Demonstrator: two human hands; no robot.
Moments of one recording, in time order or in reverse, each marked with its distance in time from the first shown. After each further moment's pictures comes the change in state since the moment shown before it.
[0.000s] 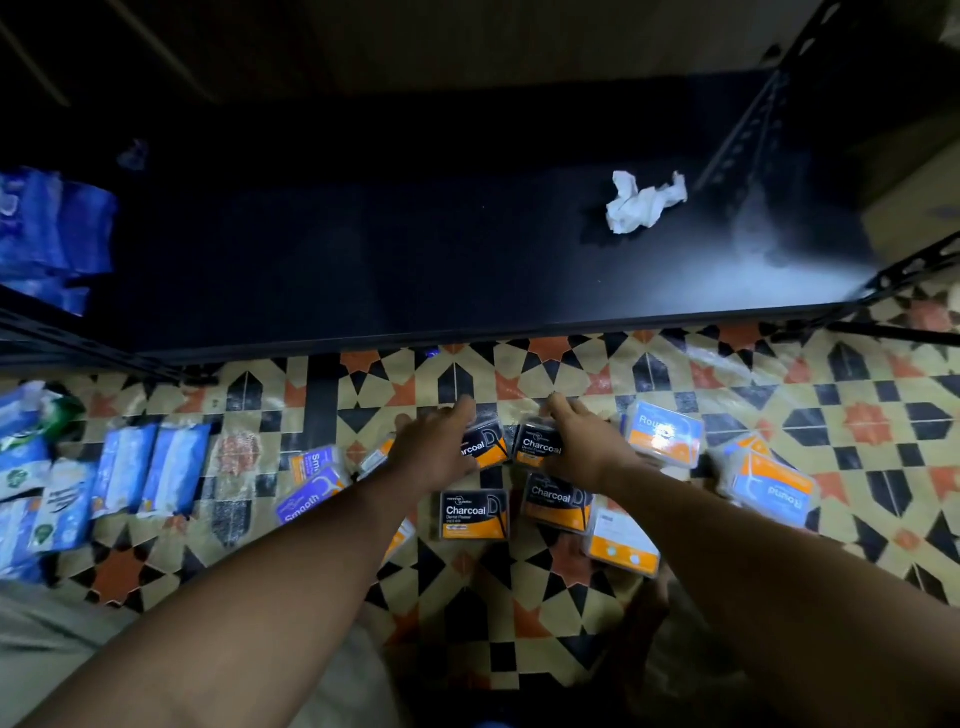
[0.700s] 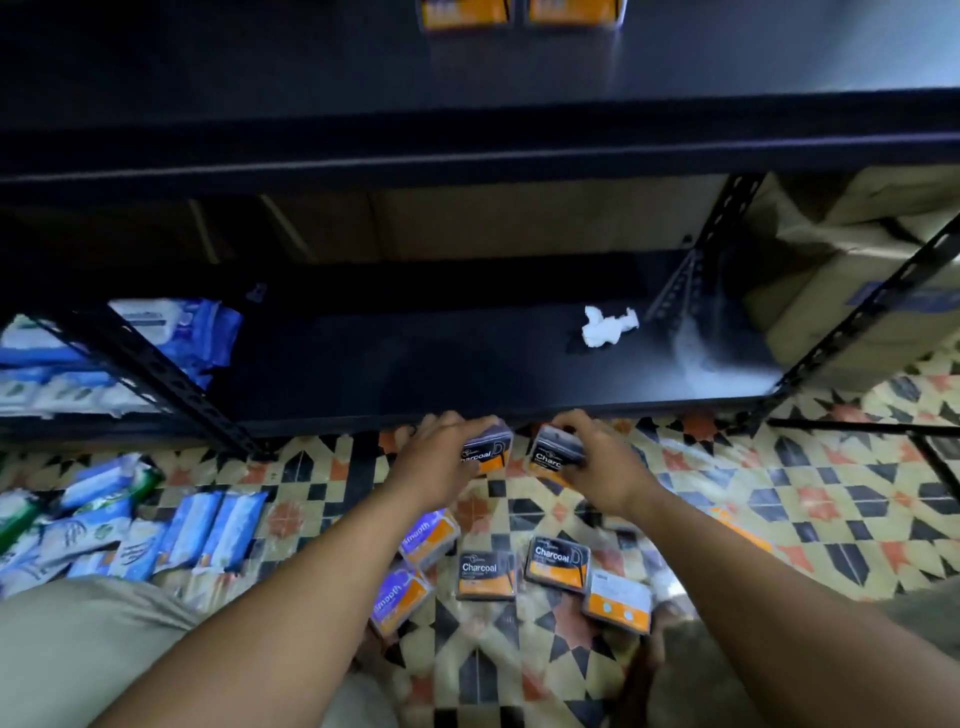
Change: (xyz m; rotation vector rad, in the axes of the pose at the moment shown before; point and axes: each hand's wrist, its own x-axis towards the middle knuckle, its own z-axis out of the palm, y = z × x) left_hand -0.084 0.038 -0.106 -0.001 0.380 0.127; right_hand -0.088 -0.052 -0.084 0.158 0.354 -0.105
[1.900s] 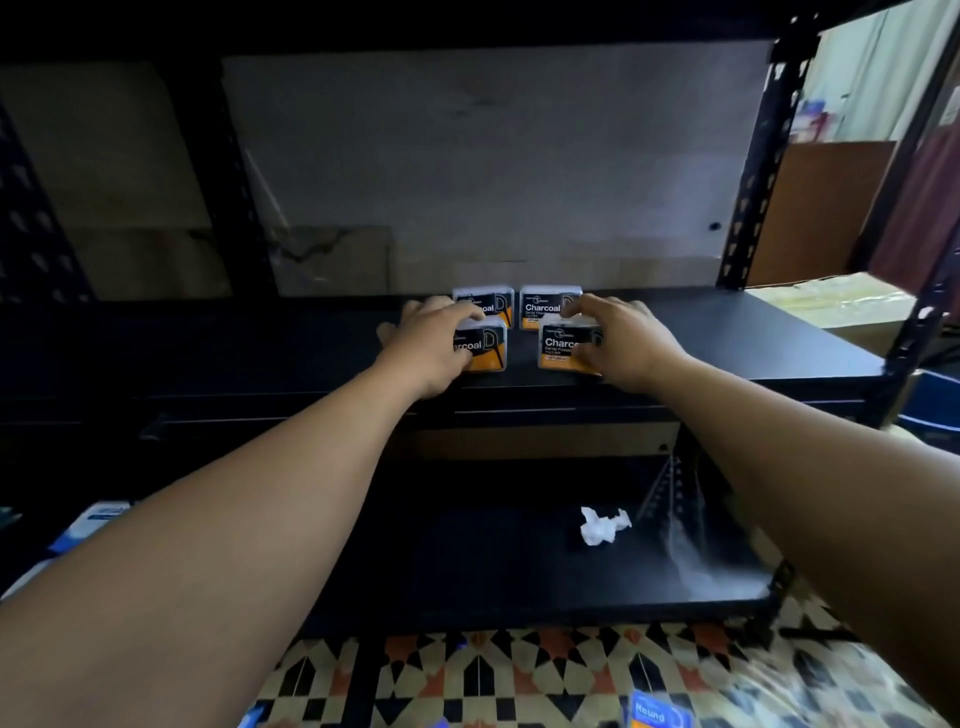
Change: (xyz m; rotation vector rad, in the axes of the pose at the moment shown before) left_hand 0.050 0.116 -0.331 0.132 0.545 0.071; right_hand 0.030 -0.197 -0.299 -0.309 0.564 -0.327
